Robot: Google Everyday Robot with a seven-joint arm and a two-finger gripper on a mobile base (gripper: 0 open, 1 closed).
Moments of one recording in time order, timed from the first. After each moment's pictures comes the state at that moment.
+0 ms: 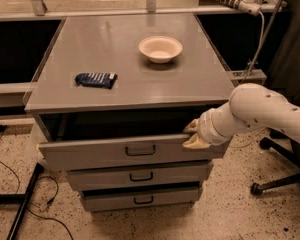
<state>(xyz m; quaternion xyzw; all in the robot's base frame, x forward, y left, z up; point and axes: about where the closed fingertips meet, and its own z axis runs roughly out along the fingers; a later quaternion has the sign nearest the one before) 0.558 -0.132 0.677 -0.68 0.67 0.05 0.28</state>
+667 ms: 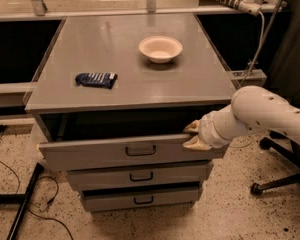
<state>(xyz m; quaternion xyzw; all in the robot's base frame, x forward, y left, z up) 0.552 -0.137 0.671 -0.68 0.67 0.06 0.28</state>
